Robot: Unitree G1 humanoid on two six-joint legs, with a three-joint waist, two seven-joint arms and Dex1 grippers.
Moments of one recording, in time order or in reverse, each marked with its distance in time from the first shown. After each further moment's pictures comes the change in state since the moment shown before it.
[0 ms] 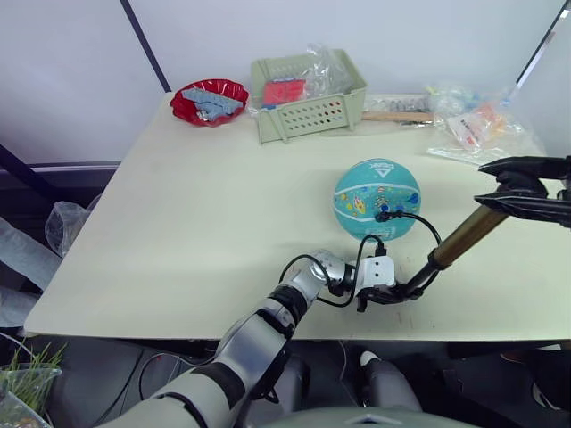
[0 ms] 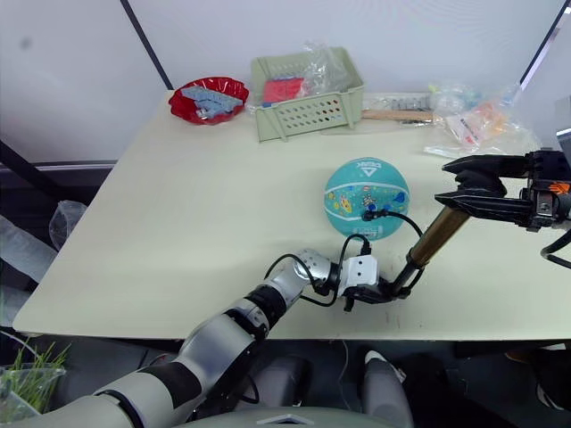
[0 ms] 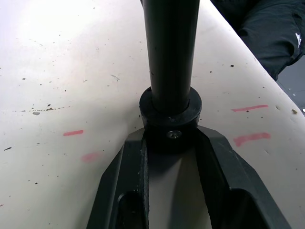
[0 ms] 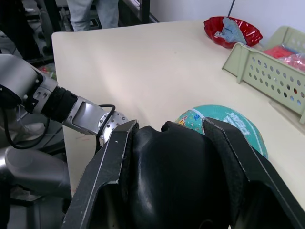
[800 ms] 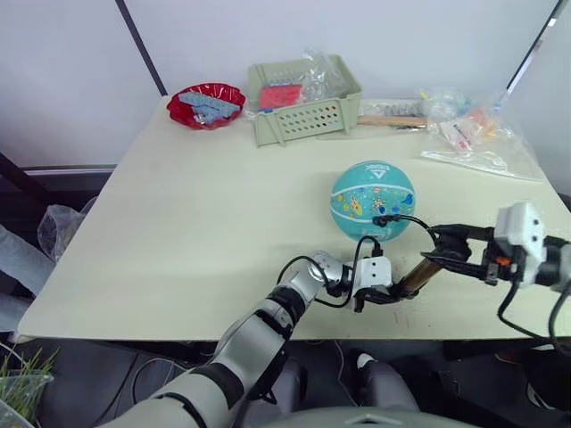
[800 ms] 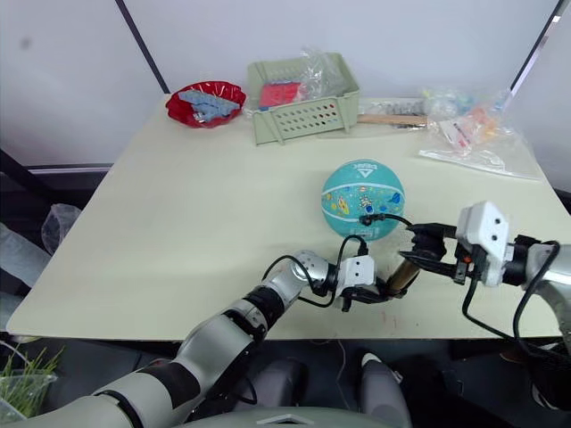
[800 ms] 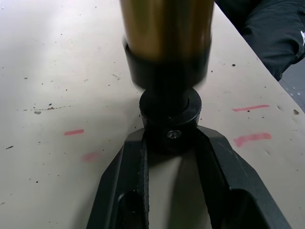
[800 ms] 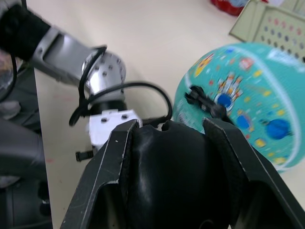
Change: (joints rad) left arm 0.006 0.010 -0.002 0.010 0.003 0.006 0.014; right arm 0.310 0.341 0.360 0.029 -0.505 -0.541 -0.055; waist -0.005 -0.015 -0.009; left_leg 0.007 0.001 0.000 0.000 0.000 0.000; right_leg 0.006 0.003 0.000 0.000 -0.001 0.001
